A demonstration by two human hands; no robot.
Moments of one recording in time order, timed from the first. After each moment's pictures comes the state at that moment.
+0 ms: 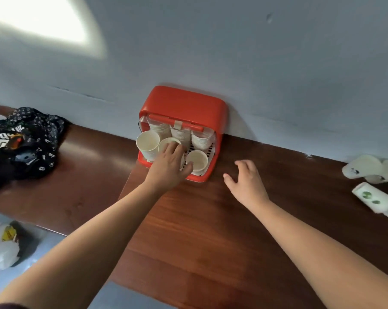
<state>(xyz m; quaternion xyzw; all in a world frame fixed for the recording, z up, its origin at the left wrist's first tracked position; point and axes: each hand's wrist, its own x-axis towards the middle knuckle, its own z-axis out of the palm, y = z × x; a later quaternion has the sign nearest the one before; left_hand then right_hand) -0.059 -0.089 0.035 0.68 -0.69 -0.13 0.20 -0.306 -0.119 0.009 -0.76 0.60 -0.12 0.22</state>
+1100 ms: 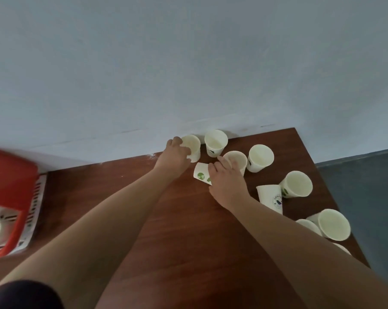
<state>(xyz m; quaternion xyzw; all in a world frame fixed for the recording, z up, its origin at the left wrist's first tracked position) -0.592 -0.271 -0.030 0.55 -0.81 -0.20 0.00 -0.756 -0.168 -0.044 -0.75 0.65 0.06 0.02</state>
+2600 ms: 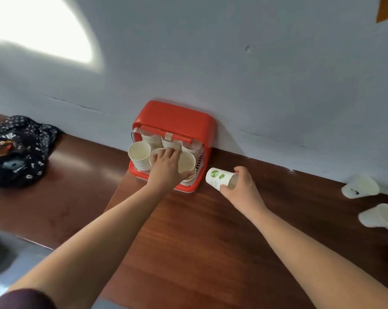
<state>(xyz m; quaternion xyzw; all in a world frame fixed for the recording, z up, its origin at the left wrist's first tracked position) -0.087 -0.111 0.035 0.74 -0.65 -0.08 0.12 -0.326 -0.116 0.060 -0.68 0.64 -0.15 0.33</state>
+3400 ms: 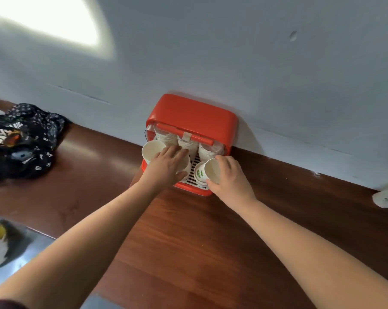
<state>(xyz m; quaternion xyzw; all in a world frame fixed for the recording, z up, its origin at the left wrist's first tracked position) -0.014 -0.122 0.018 0.67 -0.73 -0.11 0.08 -0.241 -0.147 0.030 -0.84 0.49 -0.15 0.19</state>
